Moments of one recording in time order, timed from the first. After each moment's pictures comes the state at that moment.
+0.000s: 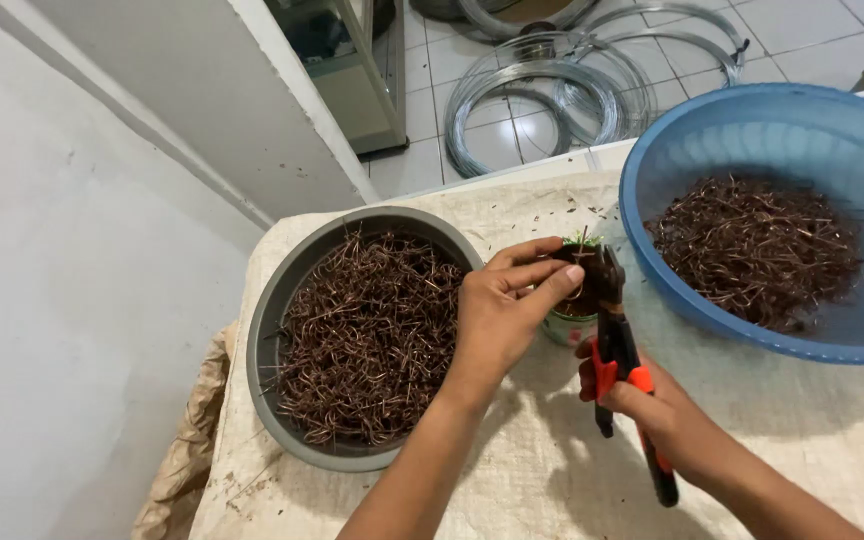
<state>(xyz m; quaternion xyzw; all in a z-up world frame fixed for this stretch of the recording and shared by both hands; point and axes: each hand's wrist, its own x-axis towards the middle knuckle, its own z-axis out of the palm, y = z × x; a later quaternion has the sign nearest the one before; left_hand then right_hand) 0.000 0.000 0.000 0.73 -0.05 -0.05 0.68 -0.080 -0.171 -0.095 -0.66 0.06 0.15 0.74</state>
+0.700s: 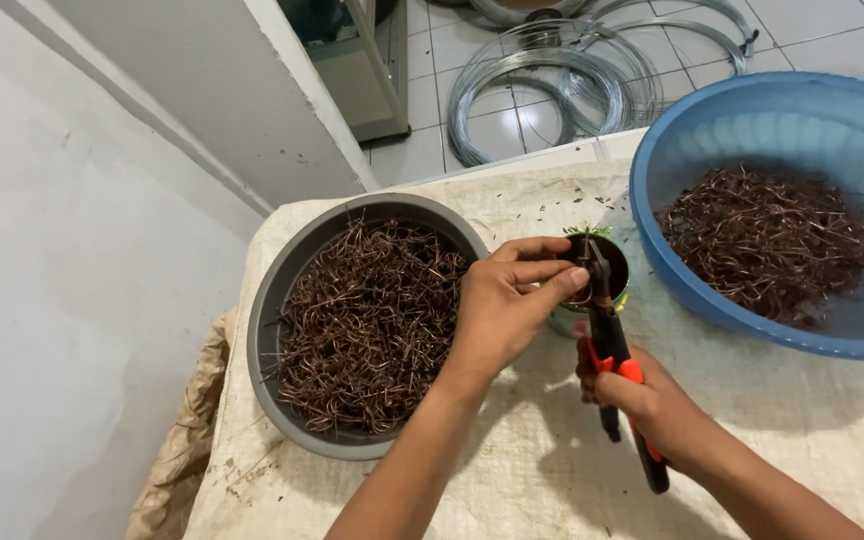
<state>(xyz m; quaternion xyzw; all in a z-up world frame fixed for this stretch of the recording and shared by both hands) 0.006 0.008 -0.015 0.75 -0.08 -0.06 0.66 -0.073 -0.157 -0.104 -0.65 0.05 0.16 0.74</state>
